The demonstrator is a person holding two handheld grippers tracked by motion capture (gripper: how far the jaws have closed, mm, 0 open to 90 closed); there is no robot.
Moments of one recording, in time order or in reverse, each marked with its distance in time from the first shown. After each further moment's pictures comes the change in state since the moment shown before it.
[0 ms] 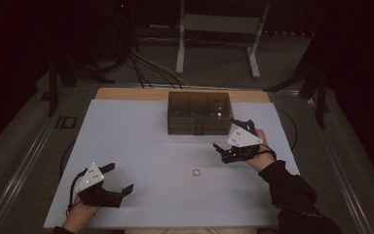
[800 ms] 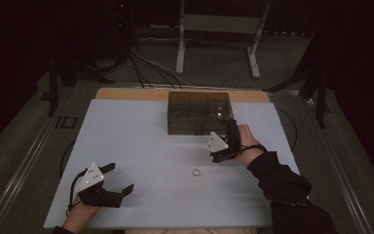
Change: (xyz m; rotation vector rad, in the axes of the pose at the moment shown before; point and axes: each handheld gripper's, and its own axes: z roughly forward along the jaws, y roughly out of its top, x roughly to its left) left arm 0.000 0.000 0.000 -0.005 -0.003 0.001; right arm 0.028 0.014 0.044 0.222 -0.075 -0.373
